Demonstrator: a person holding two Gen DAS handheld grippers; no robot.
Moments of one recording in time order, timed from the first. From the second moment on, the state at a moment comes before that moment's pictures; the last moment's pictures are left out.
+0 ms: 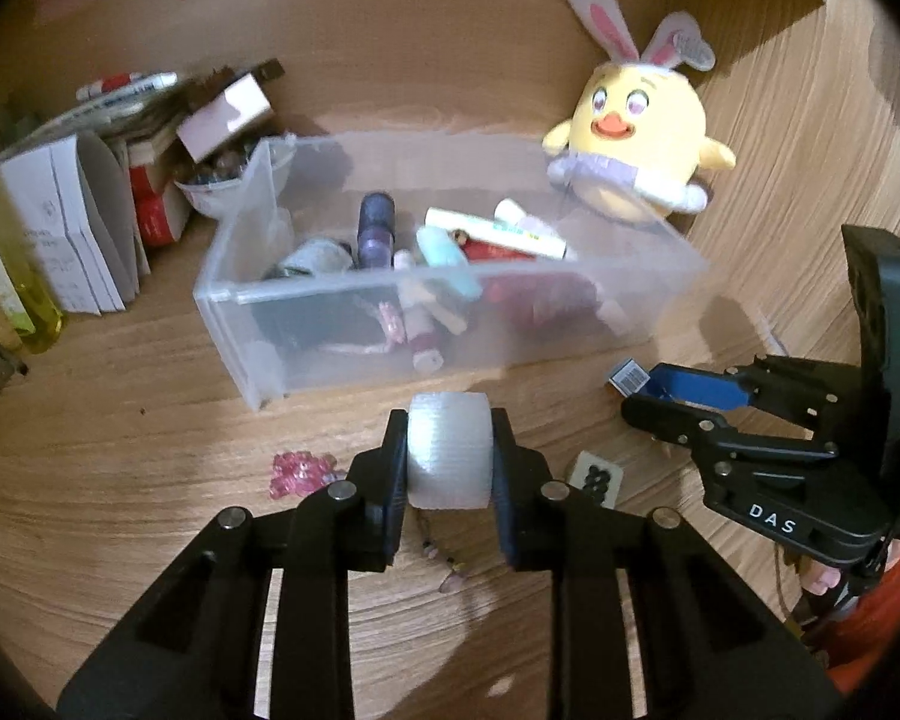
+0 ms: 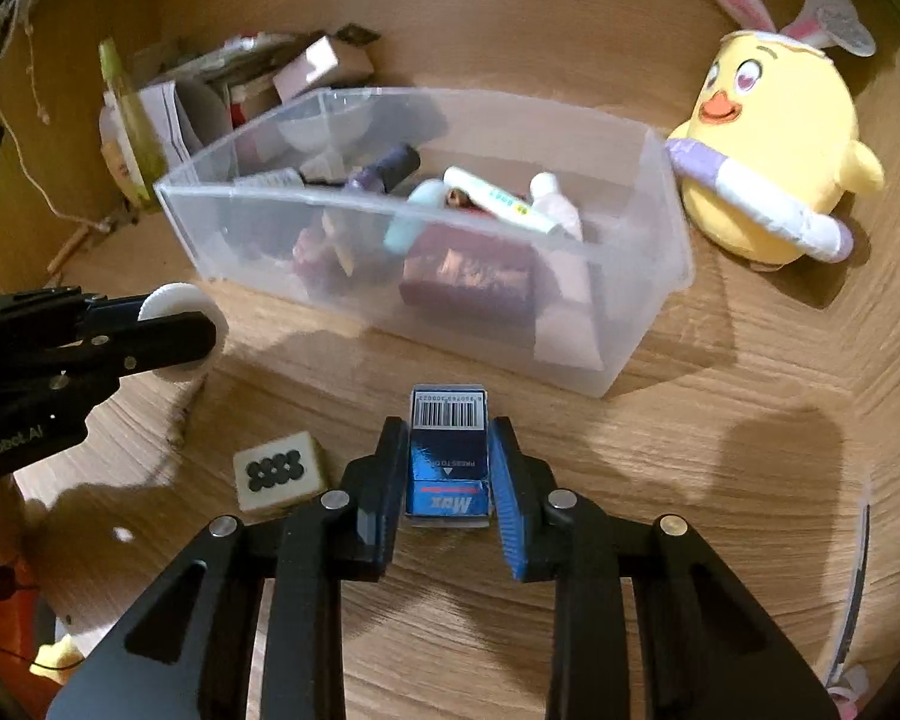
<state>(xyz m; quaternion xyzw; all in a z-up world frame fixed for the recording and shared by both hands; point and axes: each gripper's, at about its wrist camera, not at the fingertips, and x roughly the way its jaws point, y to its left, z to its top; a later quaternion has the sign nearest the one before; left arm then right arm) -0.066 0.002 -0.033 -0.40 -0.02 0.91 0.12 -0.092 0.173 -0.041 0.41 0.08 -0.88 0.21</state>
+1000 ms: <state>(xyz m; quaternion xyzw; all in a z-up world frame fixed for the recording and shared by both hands) -0.098 -0.016 0.052 -0.29 -0.05 0.95 0.08 -0.112 0.192 0.054 0.29 0.02 -0.94 0.19</state>
